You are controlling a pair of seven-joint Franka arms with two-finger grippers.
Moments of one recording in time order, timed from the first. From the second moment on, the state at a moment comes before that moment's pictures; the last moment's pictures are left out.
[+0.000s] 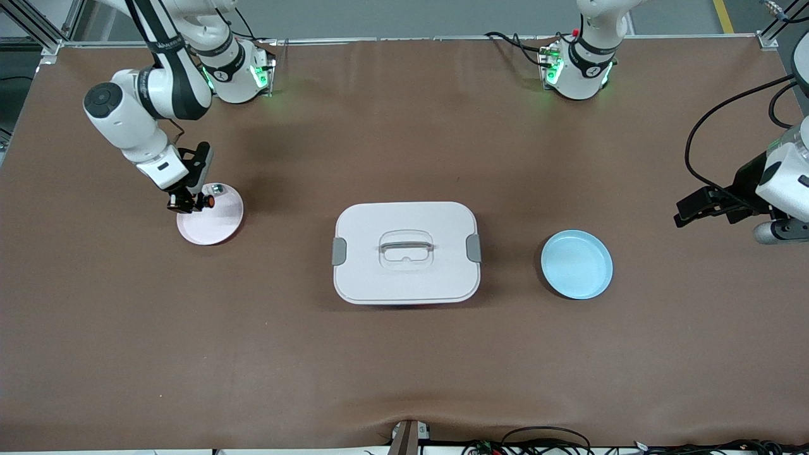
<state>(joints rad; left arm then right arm) 0.40 0.15 -0.48 -1.55 0.03 1.75 -0.15 -0.01 -0.05 0.00 -2.70 0.02 2.80 -1.55</state>
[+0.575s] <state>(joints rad) 0.29 0.15 -0.38 -1.55 0.03 1.75 -0.15 -0.01 0.15 0.00 -2.71 0.02 3.00 -1.55</state>
